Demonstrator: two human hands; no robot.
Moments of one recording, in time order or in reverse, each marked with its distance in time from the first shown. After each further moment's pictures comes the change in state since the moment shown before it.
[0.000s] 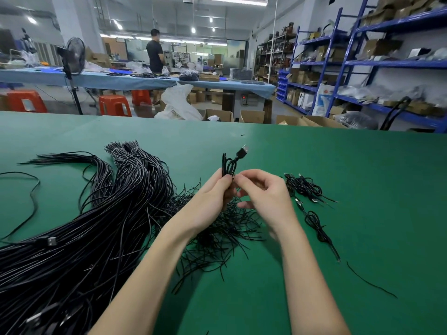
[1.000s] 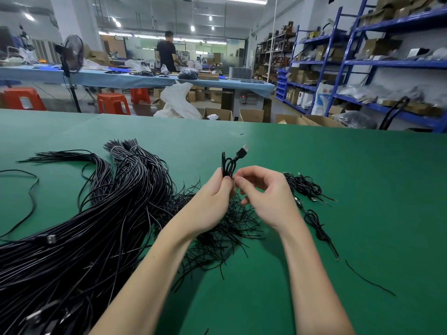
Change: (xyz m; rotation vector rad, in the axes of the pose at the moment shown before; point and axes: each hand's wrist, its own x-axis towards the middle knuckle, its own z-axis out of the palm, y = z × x) left_hand 0.004 -0.007 -0.001 0.181 0.022 0.048; right_hand 0.000 0.001 -0.007 -0.194 -0.074 -0.194
